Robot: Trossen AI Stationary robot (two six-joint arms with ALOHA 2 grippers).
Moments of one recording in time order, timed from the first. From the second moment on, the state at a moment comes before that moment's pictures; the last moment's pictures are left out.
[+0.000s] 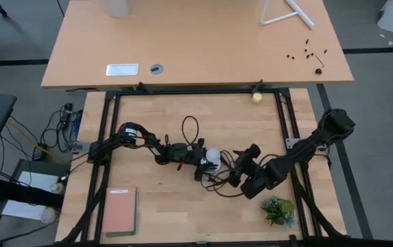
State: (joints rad) left arm -0.01 2.34 0.89 1.36 0.07 -0.06; right arm 0.57 1.53 0.81 -0.44 0.99 0.98
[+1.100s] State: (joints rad) left arm -0.01 2.34 0.89 1.31 -0.33 -0.07; right arm 0.15 1.82 0.26 1.31 0.51 0.09
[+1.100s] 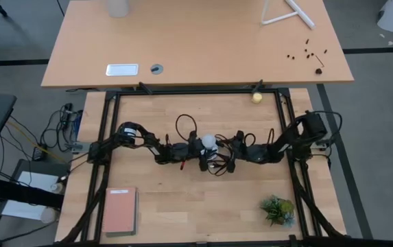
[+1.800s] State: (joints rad) left arm -0.03 2.25 0.79 1.29 -0.34 -0.04; right arm 0.13 1.84 0.26 1.31 0.42 0.11
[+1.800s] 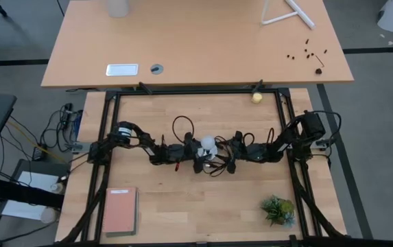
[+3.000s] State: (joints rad) left arm -0.05 2.16 0.65 1.47 -0.23 -0.02; right arm 0.13 1.84 0.26 1.31 0.40 0.12
